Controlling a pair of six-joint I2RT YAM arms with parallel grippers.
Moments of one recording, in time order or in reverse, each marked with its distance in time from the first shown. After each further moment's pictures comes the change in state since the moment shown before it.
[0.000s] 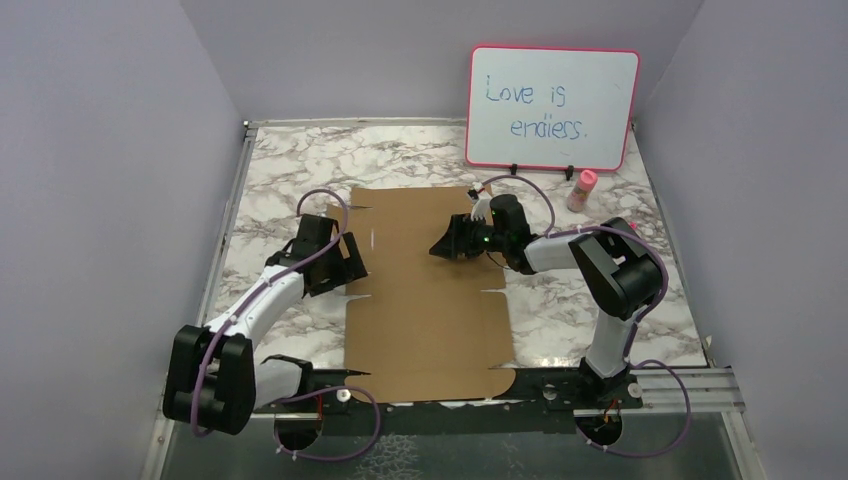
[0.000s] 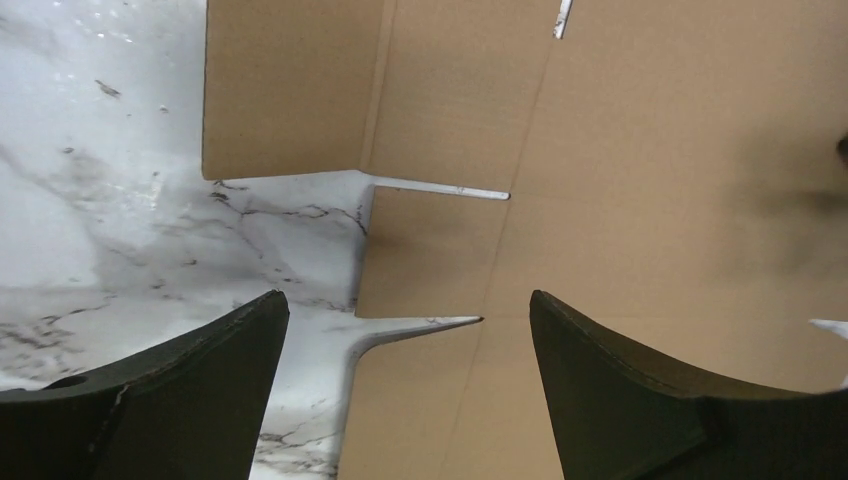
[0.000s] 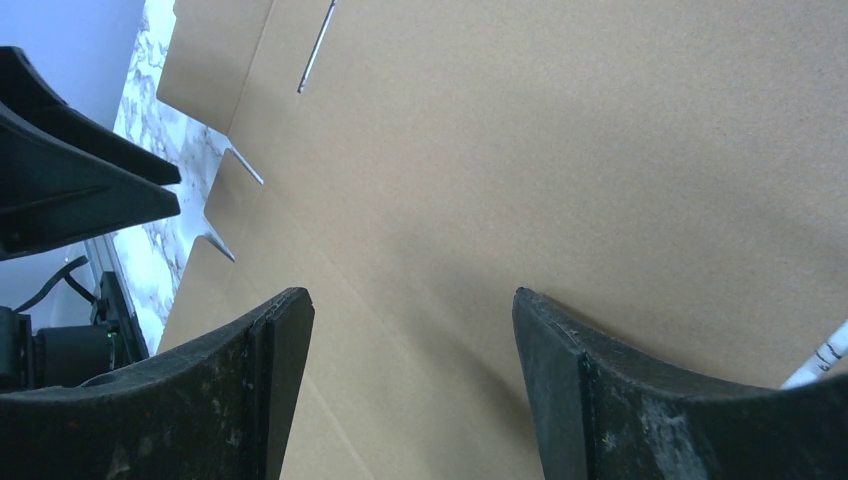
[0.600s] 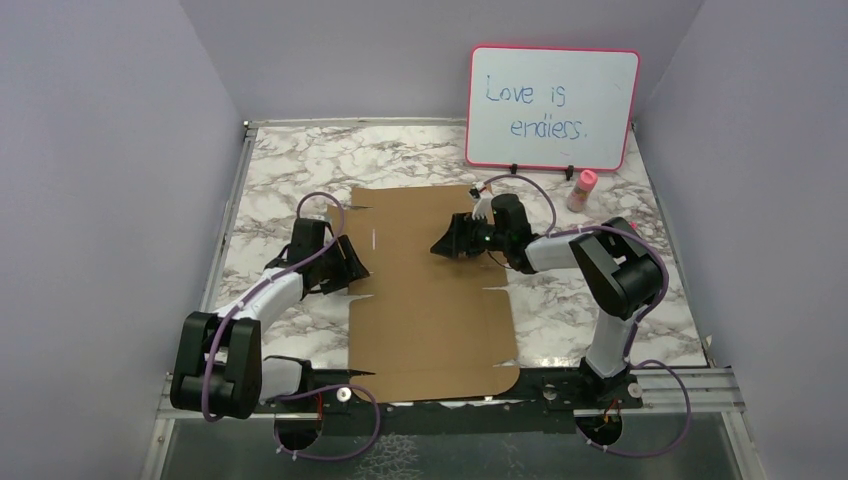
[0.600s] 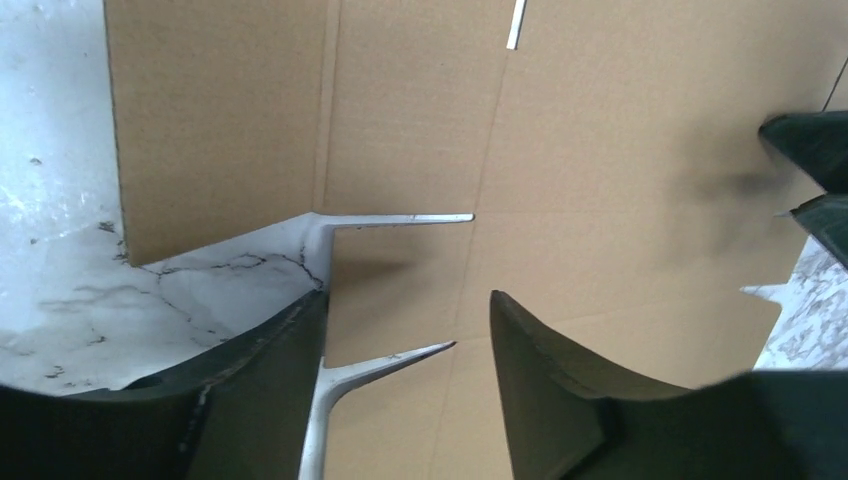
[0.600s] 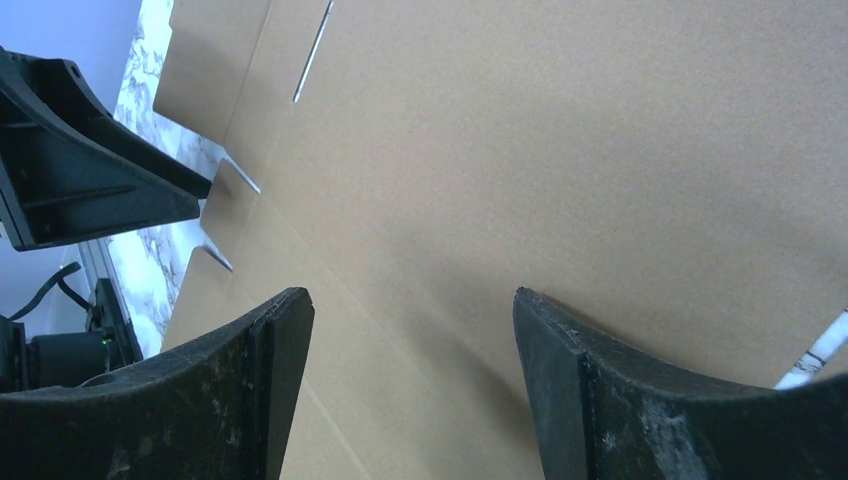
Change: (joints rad) left arm 0.086 0.064 -0.102 0.240 0.237 -0.019; right arm 0.000 0.000 0.000 0.003 0.003 0.000
